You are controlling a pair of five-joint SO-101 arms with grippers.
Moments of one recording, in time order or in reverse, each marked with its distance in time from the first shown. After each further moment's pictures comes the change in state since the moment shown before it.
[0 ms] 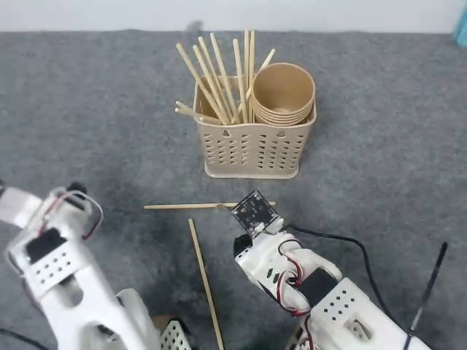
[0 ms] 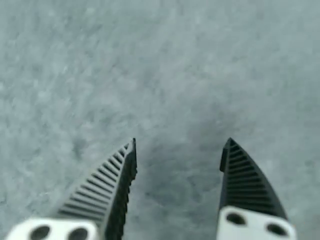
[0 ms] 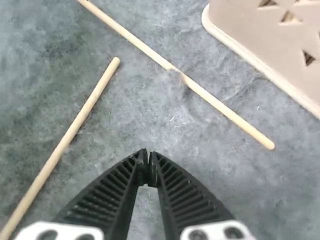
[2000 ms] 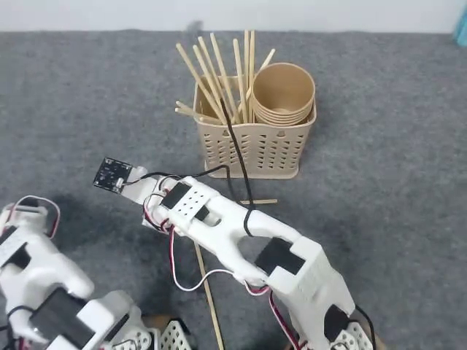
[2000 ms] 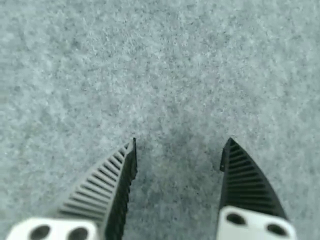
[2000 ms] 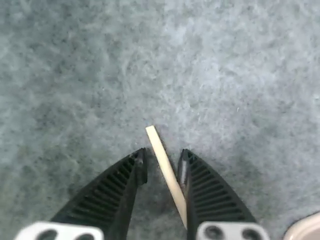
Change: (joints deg) left arm -14.5 35.5 -13.0 -19.2 11.4; right arm -11.0 97.6 -88.1 5.4 17.2
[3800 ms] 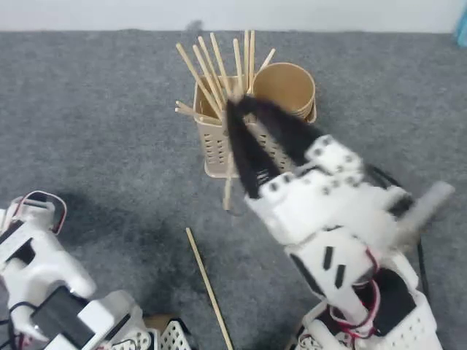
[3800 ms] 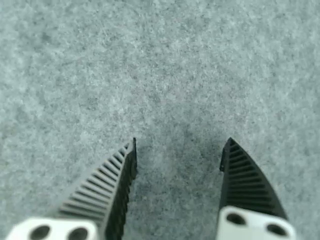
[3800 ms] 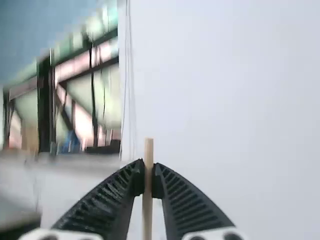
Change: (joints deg) left arm 3.0 0.0 0.0 0.0 -1.8; right arm 17.1 -97.7 33.7 -28.0 -26.2
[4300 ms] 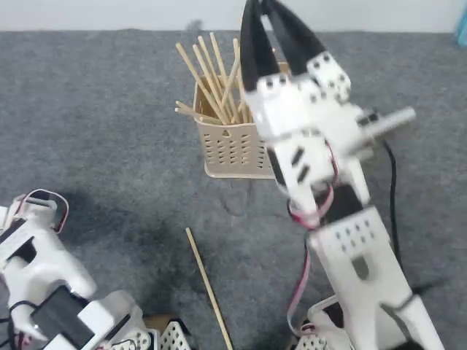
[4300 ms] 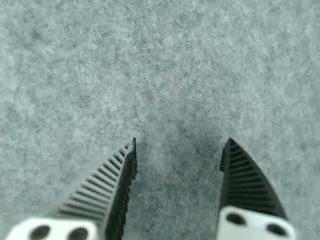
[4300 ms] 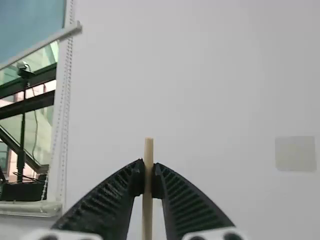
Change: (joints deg) left arm 1.1 0.0 0.0 0.0 -0.1; right arm 13.1 34.0 -5.5 -32.4 -0.4
